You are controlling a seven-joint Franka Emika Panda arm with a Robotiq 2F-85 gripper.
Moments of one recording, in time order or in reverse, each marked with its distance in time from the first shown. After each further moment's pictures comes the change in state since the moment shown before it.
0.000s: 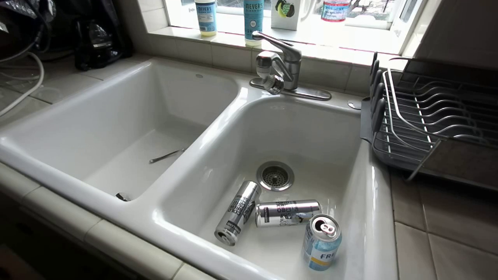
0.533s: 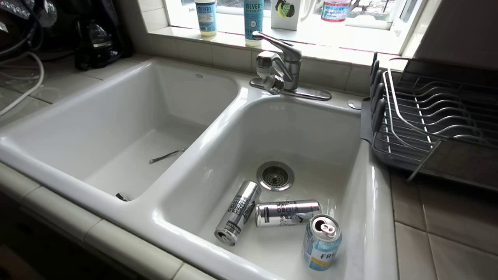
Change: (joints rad) arm -0.020 0.006 0.006 0.001 0.022 -0.019 0.073
